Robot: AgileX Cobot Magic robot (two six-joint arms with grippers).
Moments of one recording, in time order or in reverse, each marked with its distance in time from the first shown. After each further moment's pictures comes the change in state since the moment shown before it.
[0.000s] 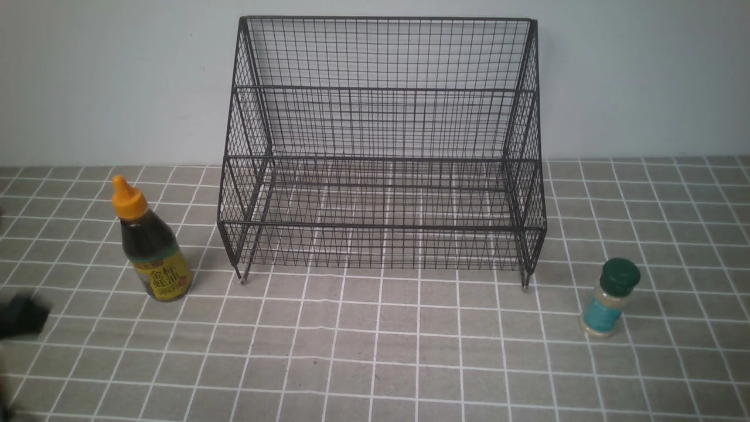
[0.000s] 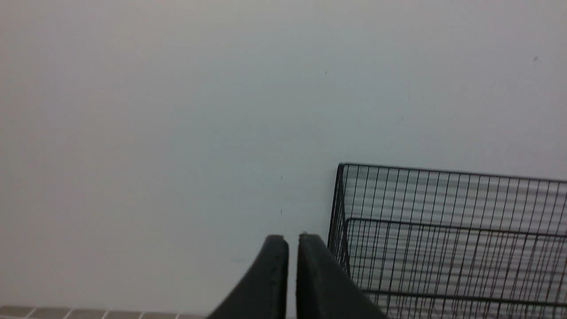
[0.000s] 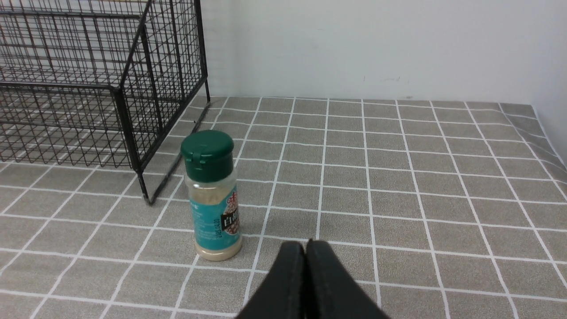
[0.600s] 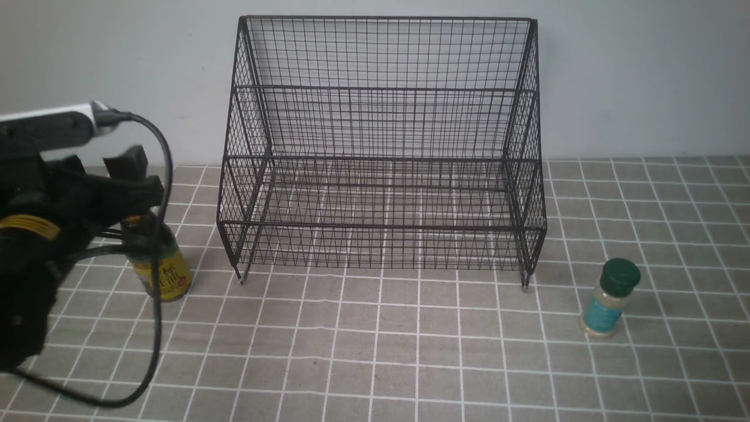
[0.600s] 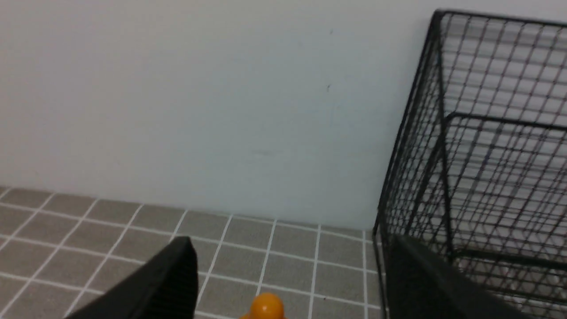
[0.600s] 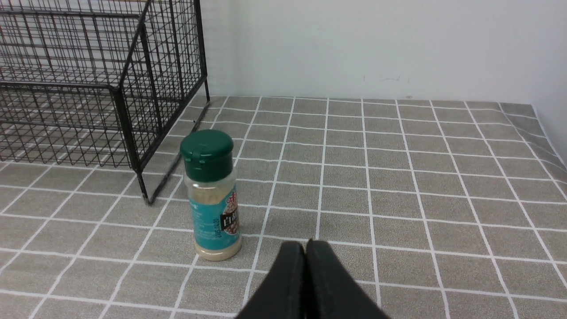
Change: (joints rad) right arm 0.000 0.000 0.000 0.000 0.000 0.000; left arm 0.000 0.769 -0.329 -0.163 -0.119 0.045
